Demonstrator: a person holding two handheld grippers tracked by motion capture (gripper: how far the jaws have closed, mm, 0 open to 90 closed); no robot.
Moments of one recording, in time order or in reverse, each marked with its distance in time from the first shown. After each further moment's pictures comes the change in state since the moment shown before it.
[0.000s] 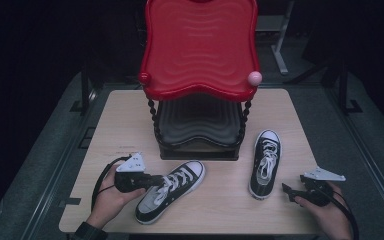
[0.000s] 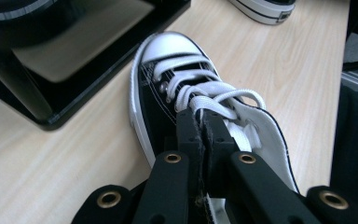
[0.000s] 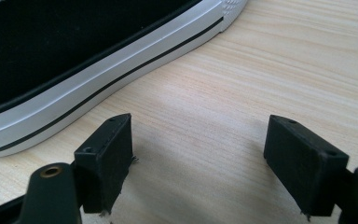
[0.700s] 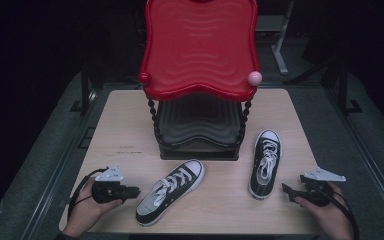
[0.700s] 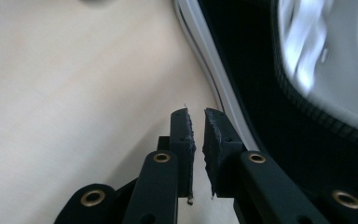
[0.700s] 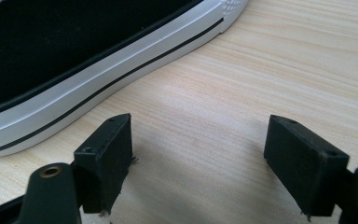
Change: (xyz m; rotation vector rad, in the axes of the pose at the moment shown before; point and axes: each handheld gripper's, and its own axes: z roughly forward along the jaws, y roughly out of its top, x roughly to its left) left arm 0.018 -0.067 -0.021 0.179 0.040 -0.104; right arm 0.000 -0.001 0.000 -0.008 0.002 -0.004
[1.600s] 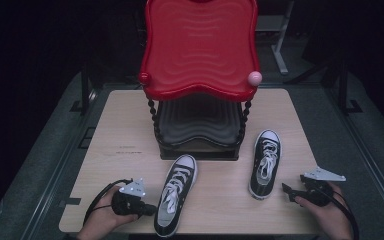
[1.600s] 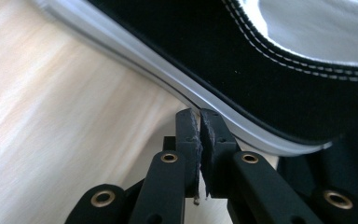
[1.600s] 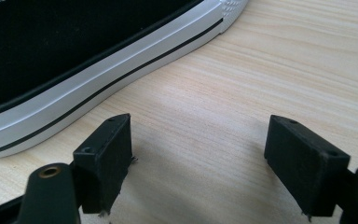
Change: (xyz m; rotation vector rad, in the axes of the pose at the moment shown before) left arm -0.042 0.016 0.029 0.081 -0.172 0.119; right arm 0.000 0.000 0.000 0.001 0.000 0.002
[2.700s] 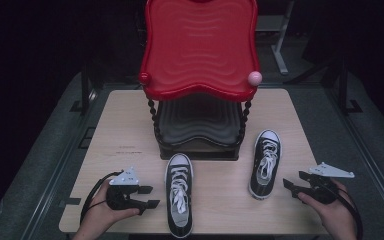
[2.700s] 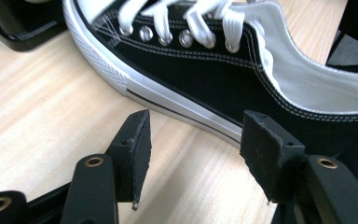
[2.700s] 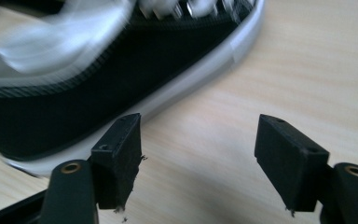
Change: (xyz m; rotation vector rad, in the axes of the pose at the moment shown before) left arm -0.003 0.014 -0.029 -0.206 0.138 -0.144; right arm 0.009 0.024 -0.027 -0.048 0.054 0.027
